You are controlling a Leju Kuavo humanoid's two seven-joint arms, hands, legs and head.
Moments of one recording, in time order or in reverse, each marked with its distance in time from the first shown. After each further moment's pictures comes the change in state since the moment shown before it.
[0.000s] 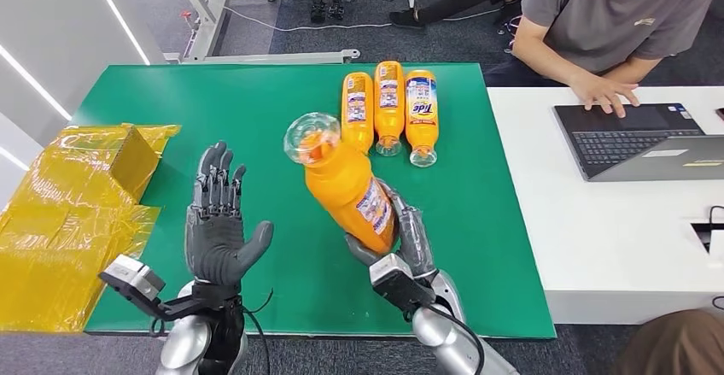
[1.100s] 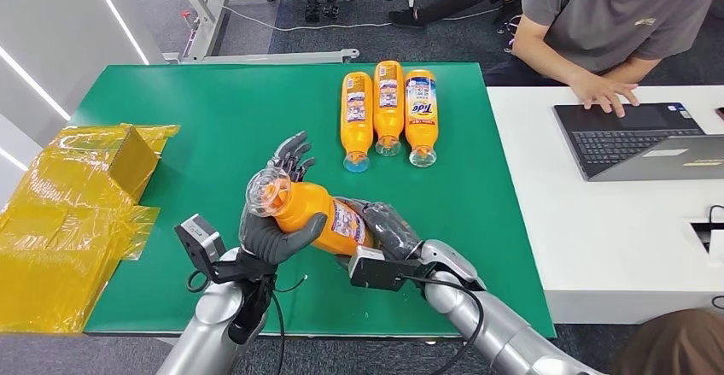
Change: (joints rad) left arm -0.197 0.019 -0.117 0.248 0.003 -0.097 -0.001; right arm -0.176 -0.072 0.085 0.117 0.210 0.468 0.125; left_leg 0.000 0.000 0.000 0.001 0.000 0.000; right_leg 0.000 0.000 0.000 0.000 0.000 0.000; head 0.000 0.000
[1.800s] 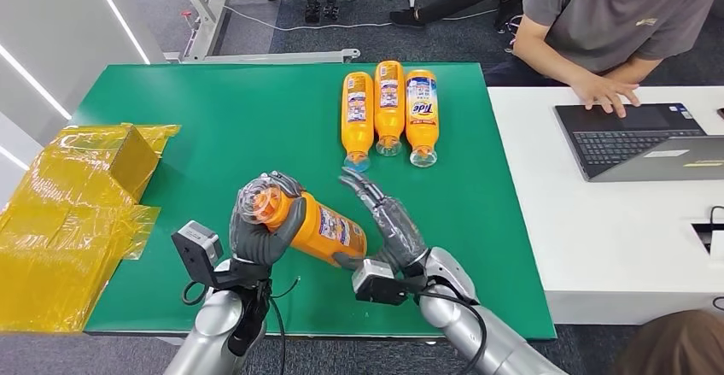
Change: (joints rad) left arm 0.049 0.006 0.006 -0.020 -0.028 0.167 0.000; right arm 0.081 0.014 -0.031 -0.094 -0.055 -0.317 -0.109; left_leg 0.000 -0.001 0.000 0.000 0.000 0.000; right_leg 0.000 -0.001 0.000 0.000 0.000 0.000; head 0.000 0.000
